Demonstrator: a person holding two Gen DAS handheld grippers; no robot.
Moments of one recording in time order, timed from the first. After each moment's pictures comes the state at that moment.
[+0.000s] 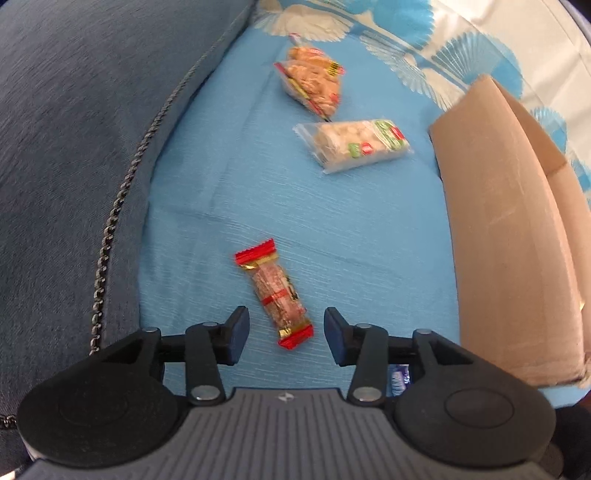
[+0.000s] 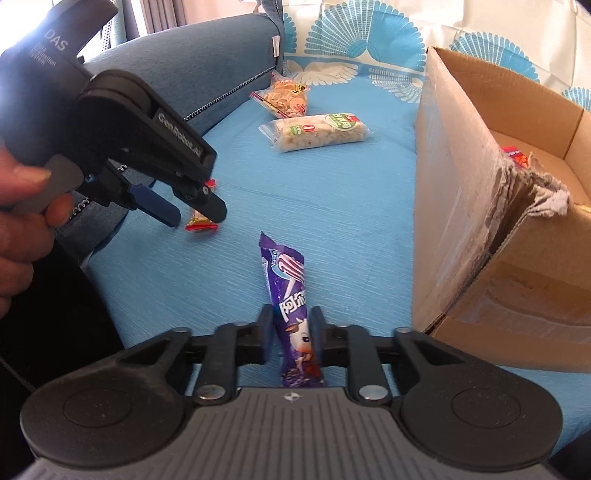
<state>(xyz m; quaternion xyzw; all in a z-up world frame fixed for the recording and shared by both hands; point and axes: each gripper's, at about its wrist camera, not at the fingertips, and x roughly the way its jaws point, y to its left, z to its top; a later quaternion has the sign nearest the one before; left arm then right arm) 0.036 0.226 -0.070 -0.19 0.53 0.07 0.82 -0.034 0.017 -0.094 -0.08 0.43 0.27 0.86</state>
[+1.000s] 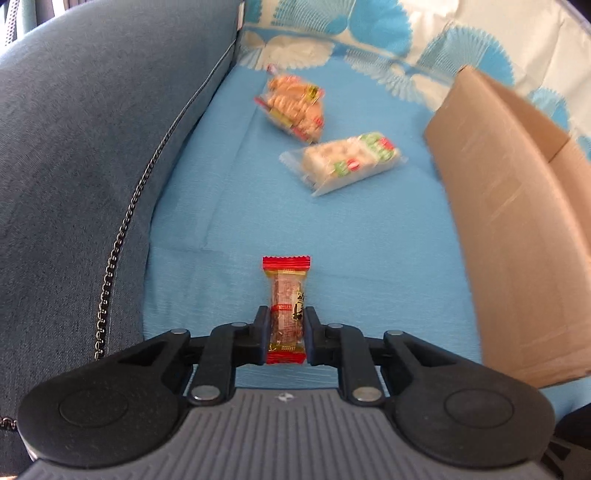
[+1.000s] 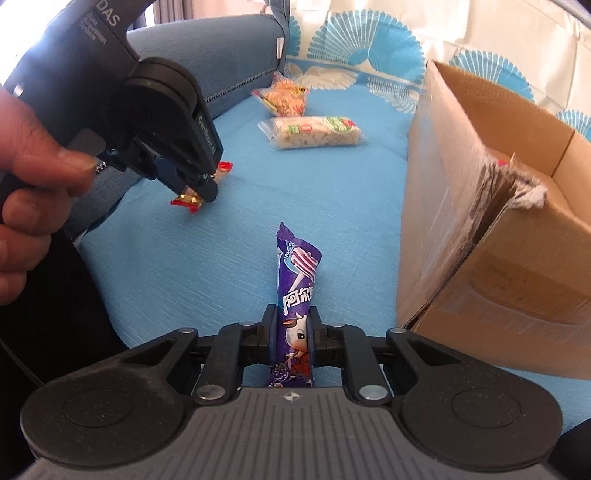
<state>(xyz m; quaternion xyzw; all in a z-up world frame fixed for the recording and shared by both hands) 0.031 0.191 -0.061 -0.09 0.49 0.09 0.86 -0.047 0.019 -0.094 -0.12 0.40 0.26 0.87</state>
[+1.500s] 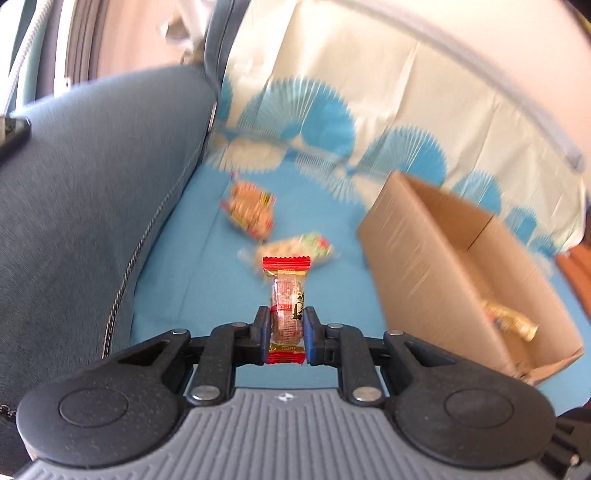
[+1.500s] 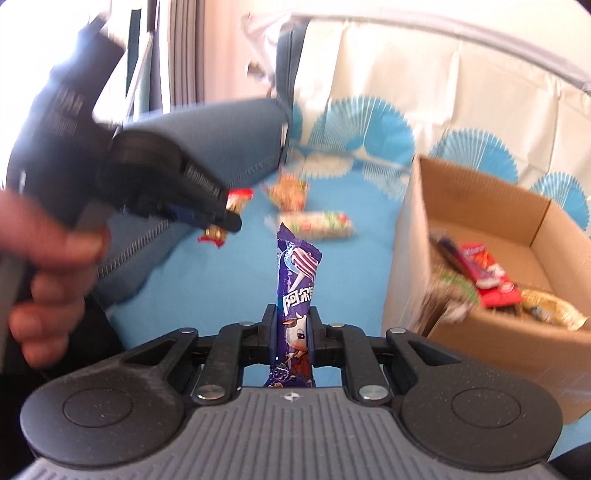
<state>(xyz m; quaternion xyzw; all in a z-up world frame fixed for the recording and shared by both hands) -0.017 0.189 -0.012 -0.14 0.32 0.03 0.94 -0.066 0.001 -0.034 -0.08 0.29 0.28 0.91</state>
